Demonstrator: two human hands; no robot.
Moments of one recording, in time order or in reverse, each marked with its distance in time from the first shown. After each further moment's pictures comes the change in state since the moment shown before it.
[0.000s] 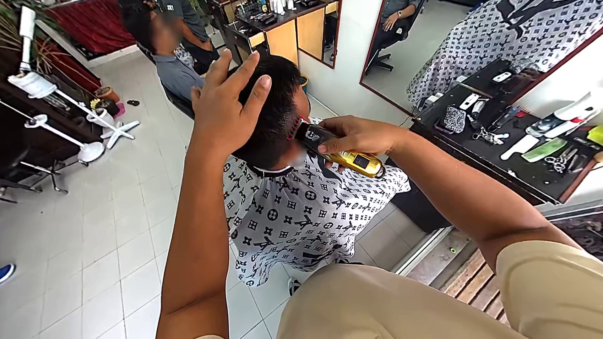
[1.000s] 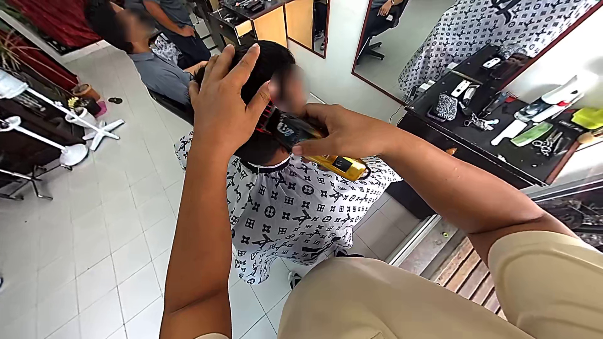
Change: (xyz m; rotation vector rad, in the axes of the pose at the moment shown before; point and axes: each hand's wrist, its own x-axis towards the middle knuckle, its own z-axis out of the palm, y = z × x) left_hand 0.003 0.002 0.014 0.053 -0.050 0.036; right_hand -0.003 -0.031 0.043 -0.242 0.140 -0.148
